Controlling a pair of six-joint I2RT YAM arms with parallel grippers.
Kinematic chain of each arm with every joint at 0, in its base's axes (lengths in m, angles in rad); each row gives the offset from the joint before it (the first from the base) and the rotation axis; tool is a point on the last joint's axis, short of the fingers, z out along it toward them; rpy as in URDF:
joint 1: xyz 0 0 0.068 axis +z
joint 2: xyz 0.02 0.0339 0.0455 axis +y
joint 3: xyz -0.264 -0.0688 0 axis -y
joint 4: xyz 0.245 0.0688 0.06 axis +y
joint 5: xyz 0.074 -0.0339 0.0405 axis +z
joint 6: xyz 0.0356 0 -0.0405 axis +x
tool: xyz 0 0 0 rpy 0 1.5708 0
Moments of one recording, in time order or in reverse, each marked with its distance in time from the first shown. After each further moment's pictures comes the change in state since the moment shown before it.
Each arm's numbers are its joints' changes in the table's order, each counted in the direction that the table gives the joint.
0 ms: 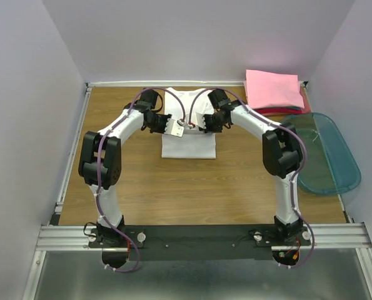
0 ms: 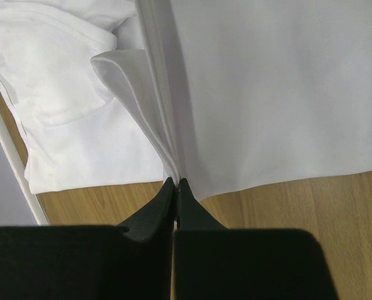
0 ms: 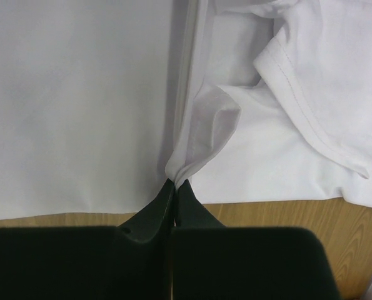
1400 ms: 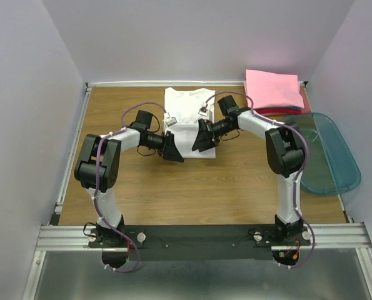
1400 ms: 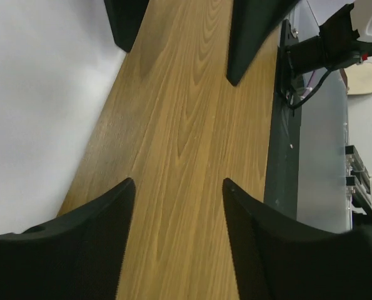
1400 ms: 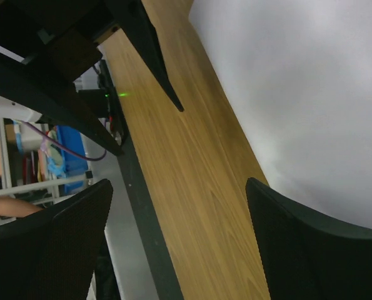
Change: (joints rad) left arm 0.029 -0.046 -0.370 -0.304 -0.673 -1.356; right arm -0.085 -0.017 -0.166 -0.068 0.708 1.299
